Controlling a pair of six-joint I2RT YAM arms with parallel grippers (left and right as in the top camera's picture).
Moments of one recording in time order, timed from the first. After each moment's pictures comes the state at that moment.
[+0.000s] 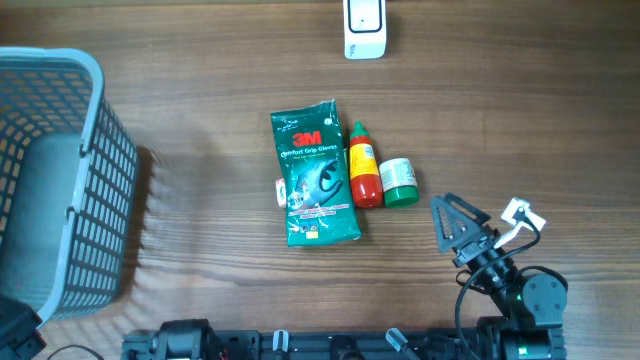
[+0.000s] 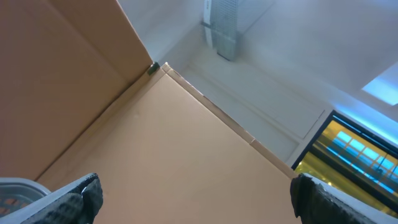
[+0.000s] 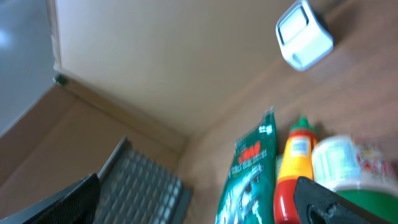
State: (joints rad) left arm 0.05 0.32 1.20 -0.31 -0.49 -0.57; right arm 0.03 0.01 0.01 0.06 -0.55 1.03
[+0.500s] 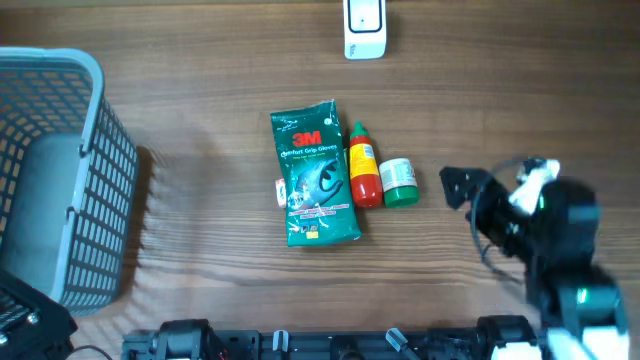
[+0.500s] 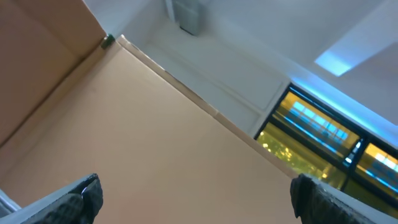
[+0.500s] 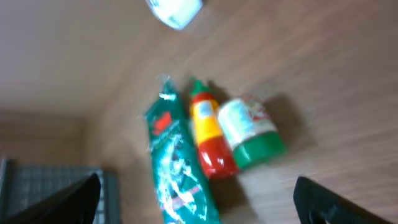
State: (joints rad) left arm 0.05 0.32 1.20 -0.31 -0.28 -0.60; right arm 0.03 0.73 0.76 -0.75 -0.33 0.79
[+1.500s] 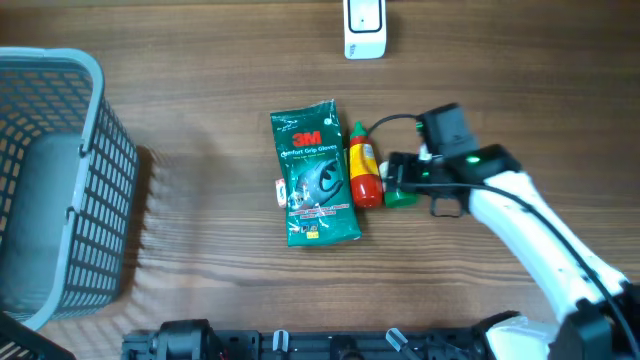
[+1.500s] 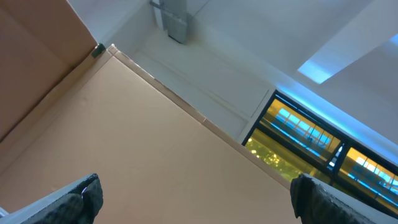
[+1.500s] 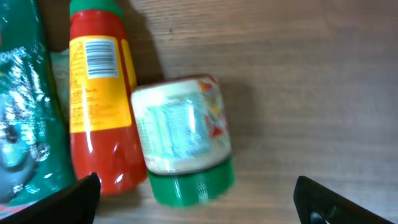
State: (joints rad) left arm 0.05 0.23 1.18 -0.31 -0.26 -0.60; right arm 0.39 1.47 0.99 -0.74 0.03 0.42
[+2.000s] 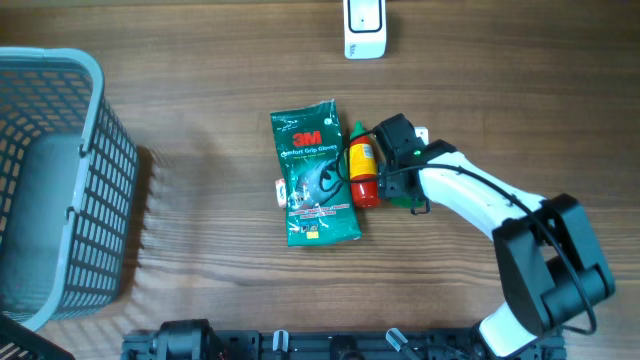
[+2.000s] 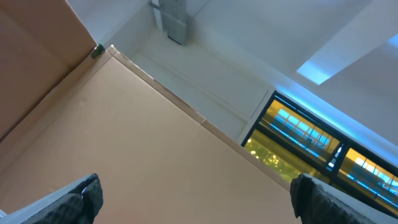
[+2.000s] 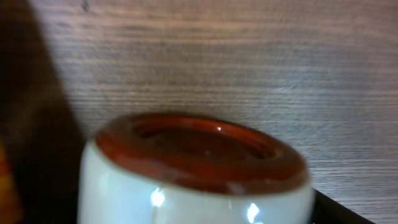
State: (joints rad) left arm 0.05 0.23 1.18 -0.31 -0.26 -0.60; right arm 0.46 1.78 0.99 -0.61 0.28 0.43
